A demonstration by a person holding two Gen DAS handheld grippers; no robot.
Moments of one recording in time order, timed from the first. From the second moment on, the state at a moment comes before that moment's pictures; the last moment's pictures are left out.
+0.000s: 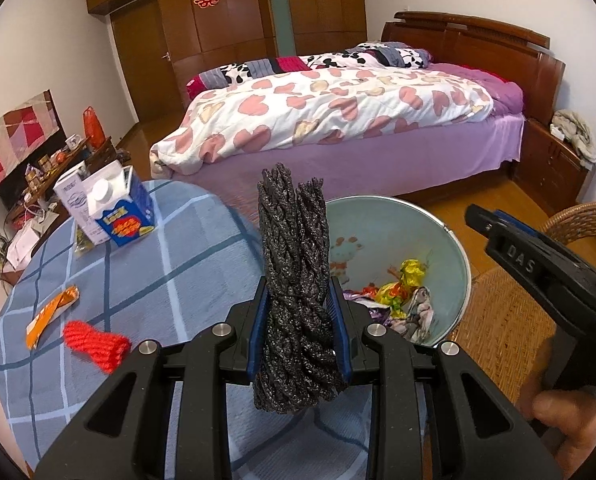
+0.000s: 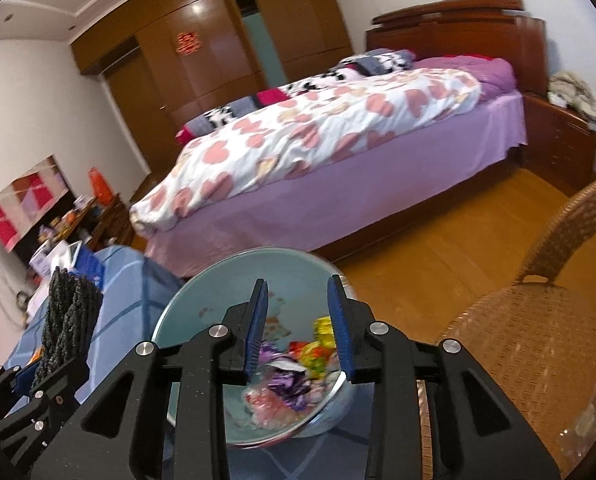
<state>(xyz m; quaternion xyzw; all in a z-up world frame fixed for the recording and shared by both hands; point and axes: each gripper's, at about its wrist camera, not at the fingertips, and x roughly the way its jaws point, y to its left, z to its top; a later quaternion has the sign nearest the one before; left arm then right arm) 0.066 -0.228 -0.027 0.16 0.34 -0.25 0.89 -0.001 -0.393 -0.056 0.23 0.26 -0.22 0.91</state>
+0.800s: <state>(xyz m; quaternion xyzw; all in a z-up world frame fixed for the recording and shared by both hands) 0.086 -0.209 -0.024 0.14 0.34 -0.22 0.90 -0.019 -0.388 -0.044 0.23 0.22 -0.22 0.92</state>
